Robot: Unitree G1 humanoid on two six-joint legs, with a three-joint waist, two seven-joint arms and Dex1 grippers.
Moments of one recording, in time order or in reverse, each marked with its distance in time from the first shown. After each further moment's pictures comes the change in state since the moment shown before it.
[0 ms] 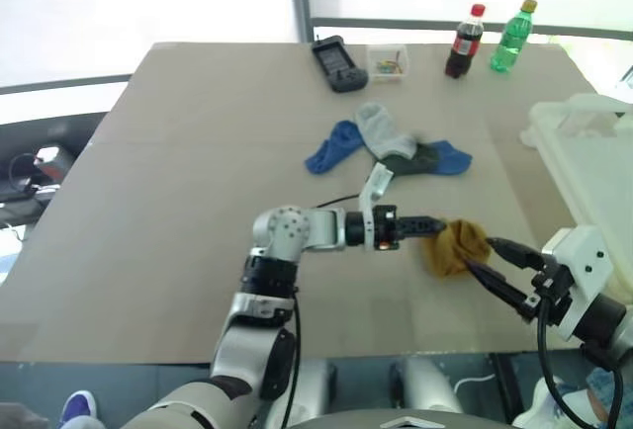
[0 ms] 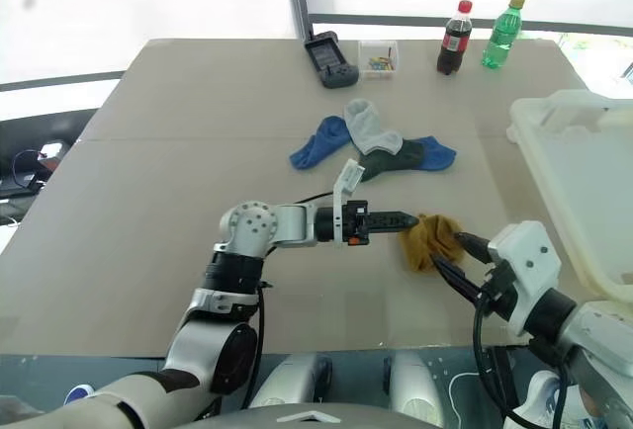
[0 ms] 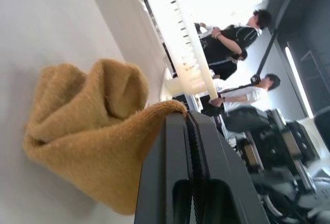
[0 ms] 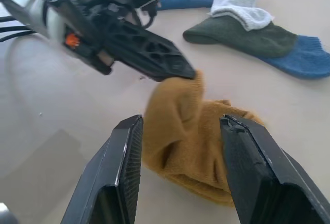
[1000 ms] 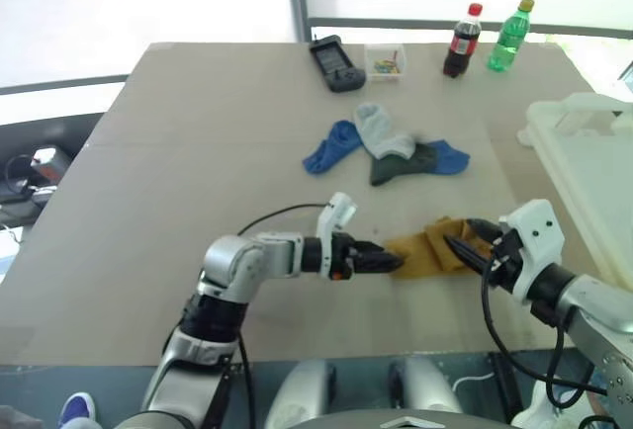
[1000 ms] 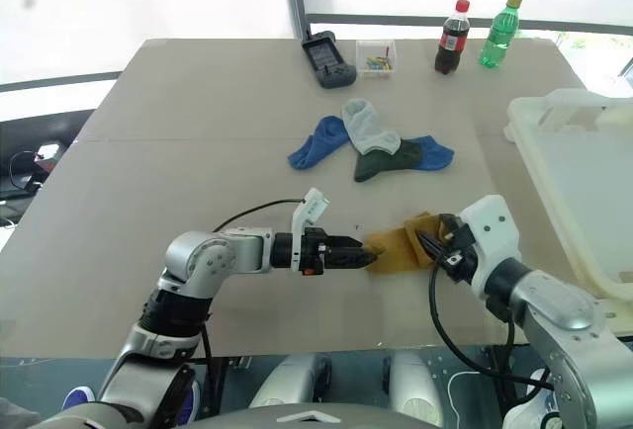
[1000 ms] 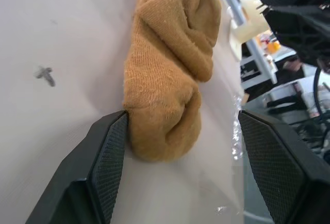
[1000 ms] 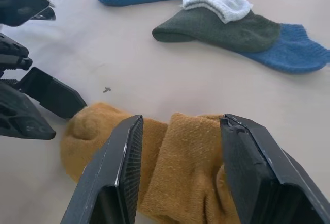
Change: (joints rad) left arm 0.220 0.326 -0.162 -0.309 0.092 -0.075 -0.133; right arm -0.253 0.130 0.195 0.067 -0.225 0.186 -0.105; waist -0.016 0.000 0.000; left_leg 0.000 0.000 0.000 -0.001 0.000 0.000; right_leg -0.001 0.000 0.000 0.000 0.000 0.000
